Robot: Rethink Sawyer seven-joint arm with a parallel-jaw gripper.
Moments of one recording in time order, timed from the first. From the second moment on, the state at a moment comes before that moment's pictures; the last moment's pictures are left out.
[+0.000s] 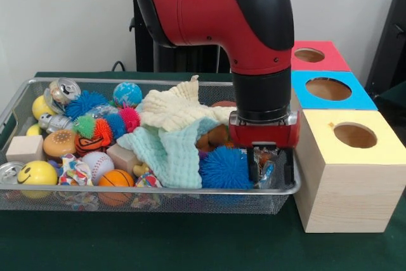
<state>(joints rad) -0.27 -0.43 0.16 1.60 0.17 0.22 1.66</state>
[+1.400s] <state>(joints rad) -0.22 -0.32 0.10 1.58 0.16 0.04 1.66</state>
